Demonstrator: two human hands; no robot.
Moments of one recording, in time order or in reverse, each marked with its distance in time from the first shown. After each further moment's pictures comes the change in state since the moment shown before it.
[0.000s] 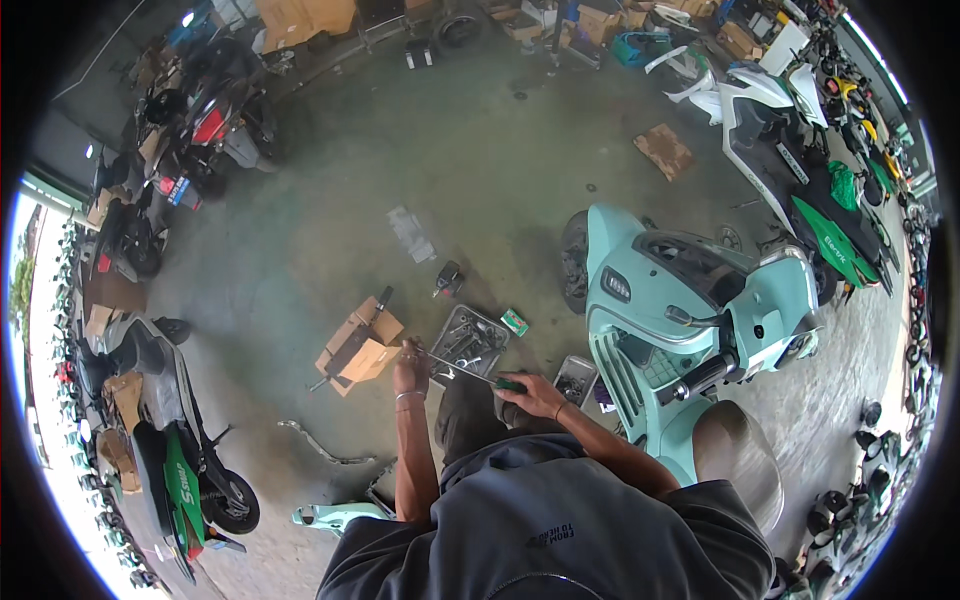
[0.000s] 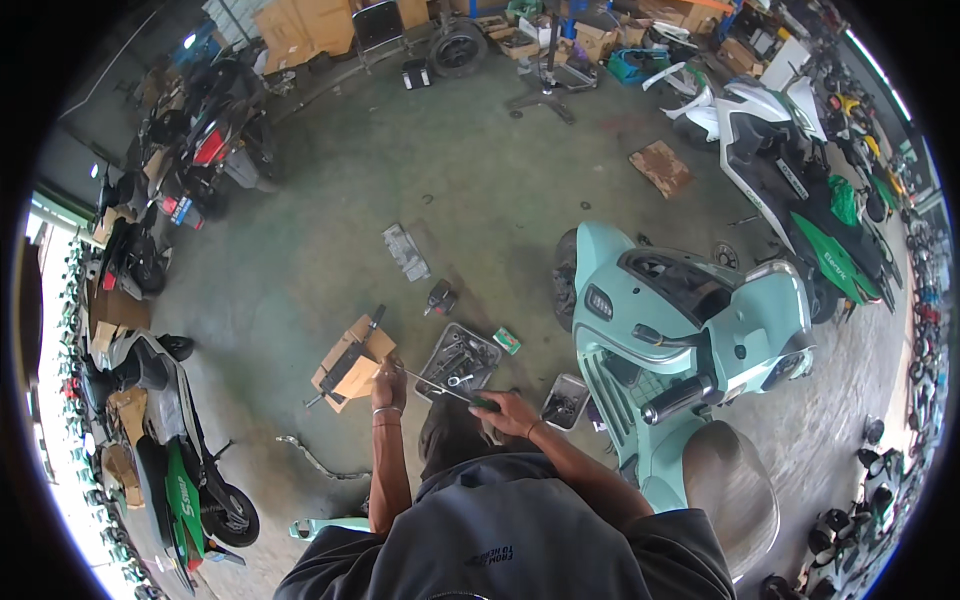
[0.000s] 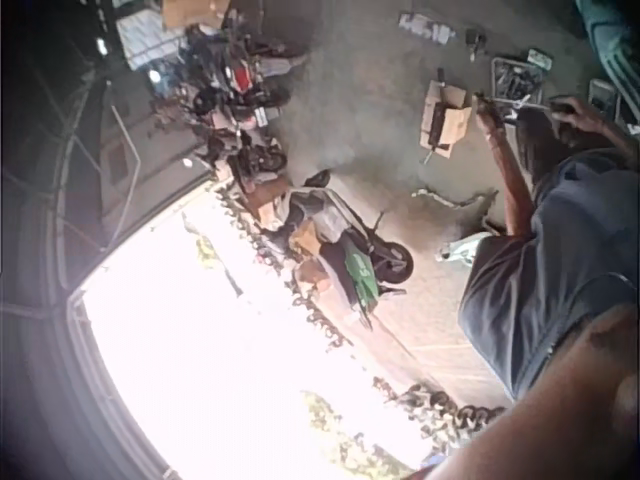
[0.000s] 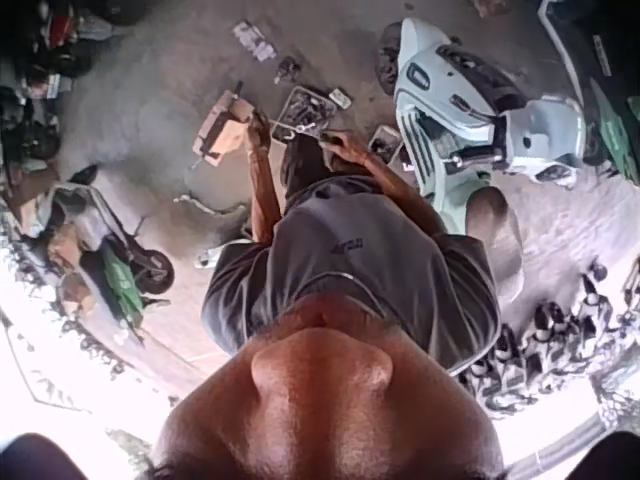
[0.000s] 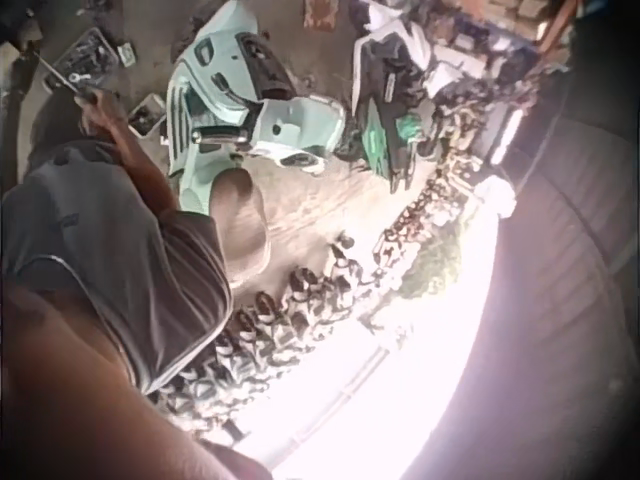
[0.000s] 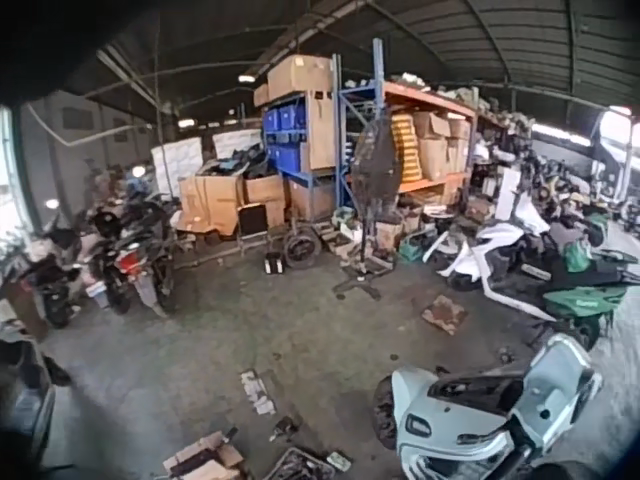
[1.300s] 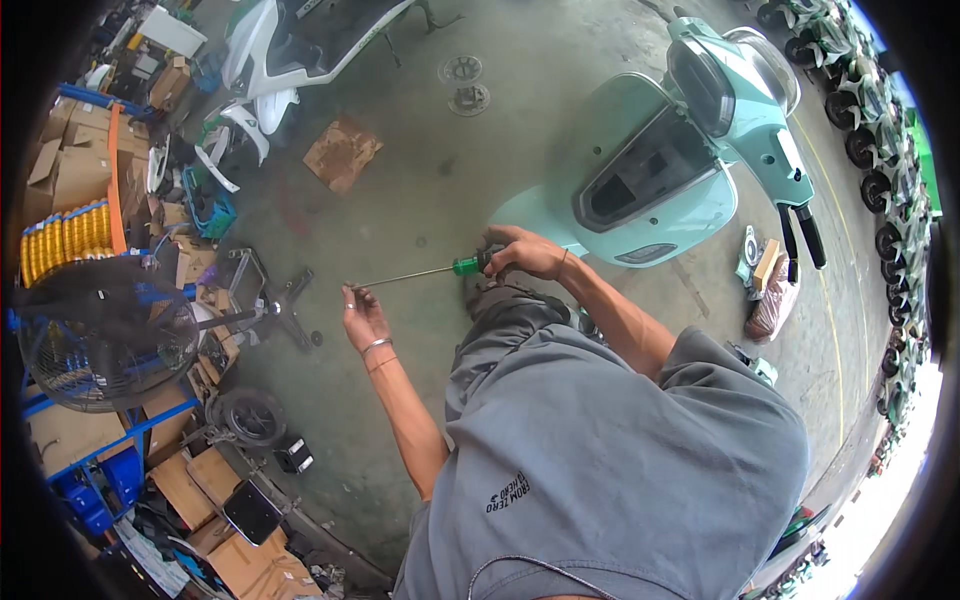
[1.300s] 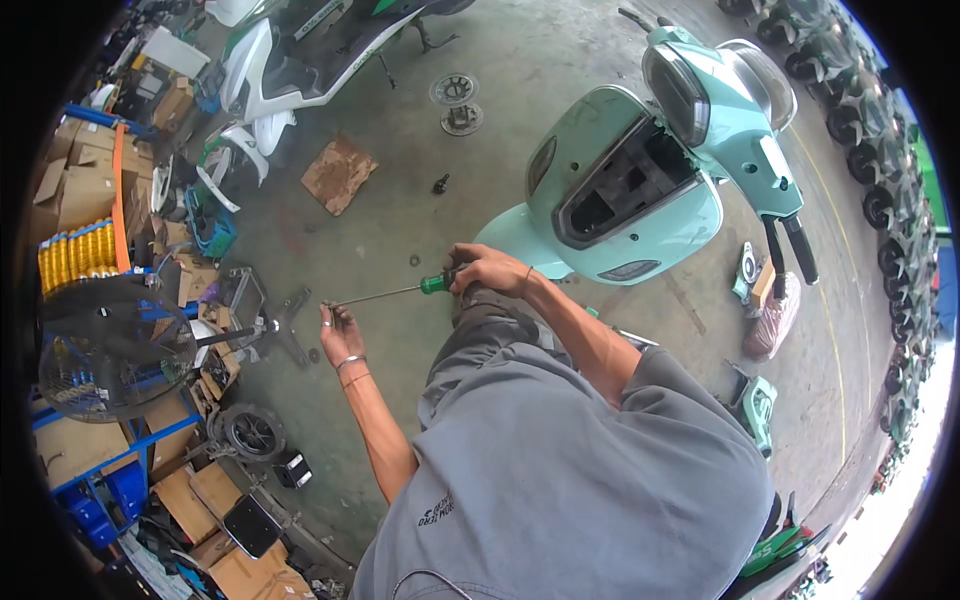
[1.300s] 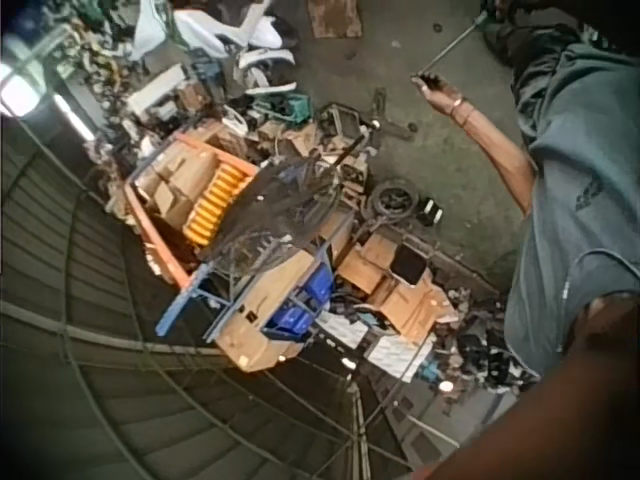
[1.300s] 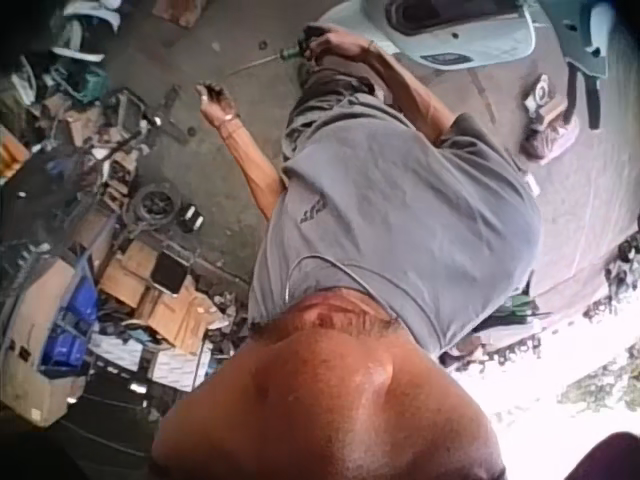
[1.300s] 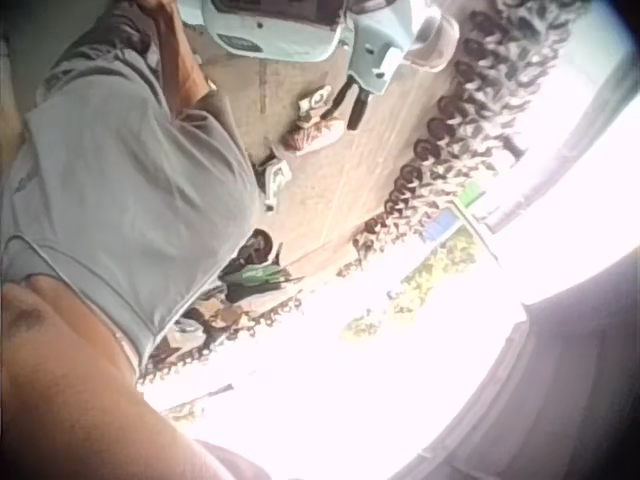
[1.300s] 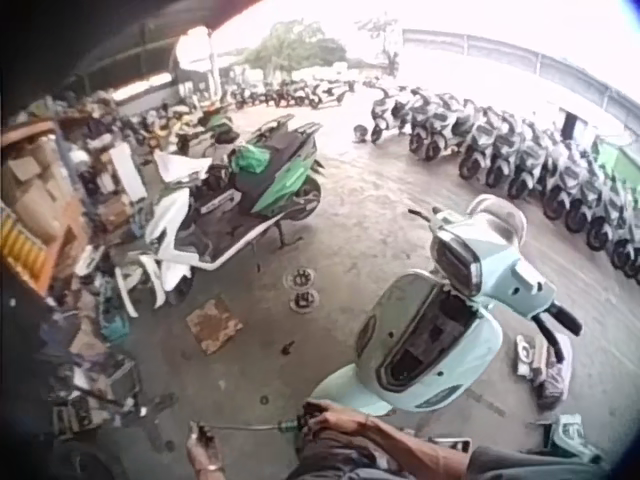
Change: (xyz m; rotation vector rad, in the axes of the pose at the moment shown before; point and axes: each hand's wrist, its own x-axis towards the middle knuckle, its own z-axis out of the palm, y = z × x) left_hand 0.496 -0.187 0.772 0.703 -0.883 -0.812; right_hand 0.316 0.007 -0.465 1.082 1.361 0.192
